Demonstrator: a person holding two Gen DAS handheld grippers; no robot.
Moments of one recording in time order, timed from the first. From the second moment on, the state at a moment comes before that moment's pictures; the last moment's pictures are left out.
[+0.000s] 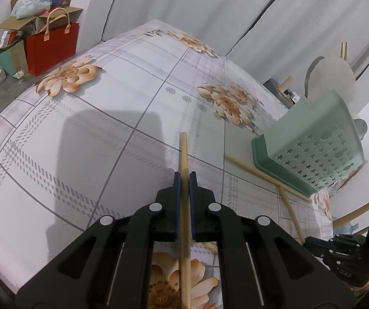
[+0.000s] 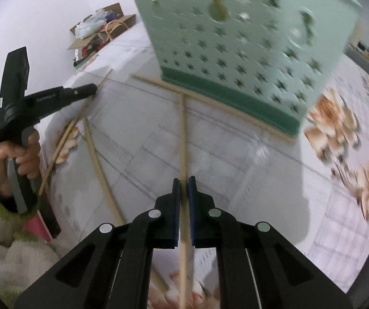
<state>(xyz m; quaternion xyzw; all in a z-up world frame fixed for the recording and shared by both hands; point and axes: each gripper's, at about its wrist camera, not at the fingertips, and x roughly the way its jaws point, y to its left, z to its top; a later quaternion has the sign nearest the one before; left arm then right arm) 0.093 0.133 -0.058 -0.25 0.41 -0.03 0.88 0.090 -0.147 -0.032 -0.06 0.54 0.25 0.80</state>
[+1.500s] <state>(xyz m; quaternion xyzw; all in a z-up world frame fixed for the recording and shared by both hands) 0.116 0.105 -0.020 -0.03 0.39 0.00 0.92 0.126 -0.111 0.003 -0.05 0.40 0.25 0.88</state>
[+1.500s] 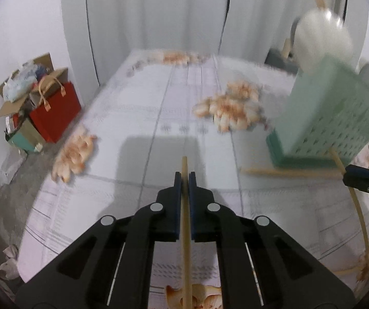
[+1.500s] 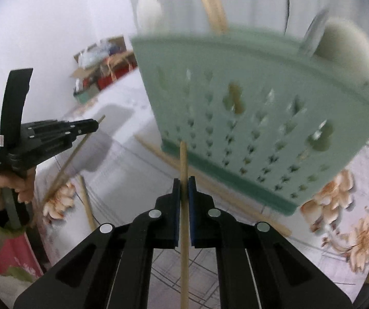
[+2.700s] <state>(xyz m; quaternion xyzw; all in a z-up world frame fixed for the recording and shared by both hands) 0.074 0.043 0.227 -0.12 0.07 -0.22 0.96 0.088 -0.229 0.073 0.14 0.28 0.23 0.92</state>
